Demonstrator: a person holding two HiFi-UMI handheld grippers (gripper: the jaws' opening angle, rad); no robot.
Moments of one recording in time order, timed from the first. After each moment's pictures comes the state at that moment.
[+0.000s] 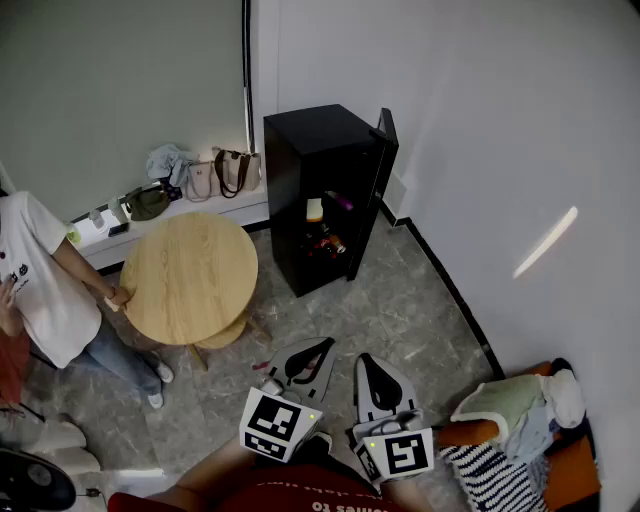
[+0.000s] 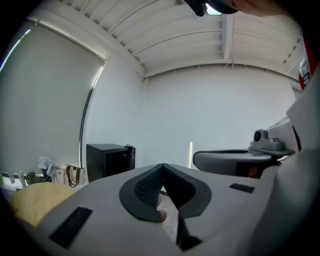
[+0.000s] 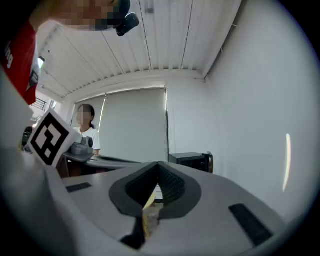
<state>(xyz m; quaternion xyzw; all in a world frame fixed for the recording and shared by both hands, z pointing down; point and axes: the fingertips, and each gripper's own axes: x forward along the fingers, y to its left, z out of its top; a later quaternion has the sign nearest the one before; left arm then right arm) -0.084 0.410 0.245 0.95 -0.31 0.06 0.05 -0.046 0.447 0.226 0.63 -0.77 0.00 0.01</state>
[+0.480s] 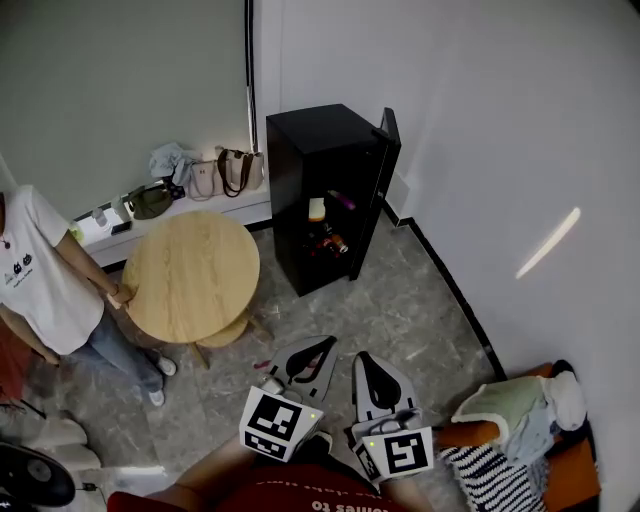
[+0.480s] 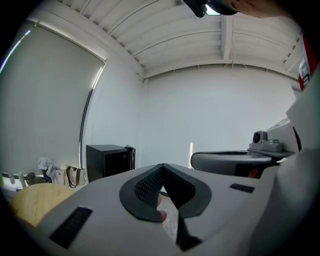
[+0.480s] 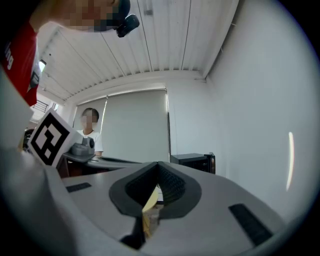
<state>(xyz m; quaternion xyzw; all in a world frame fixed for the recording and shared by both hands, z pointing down) -0.080 0.411 0.242 0.95 -0.31 0.05 0.05 -0.046 0.446 0.225 0.63 -0.78 0.00 0.00</state>
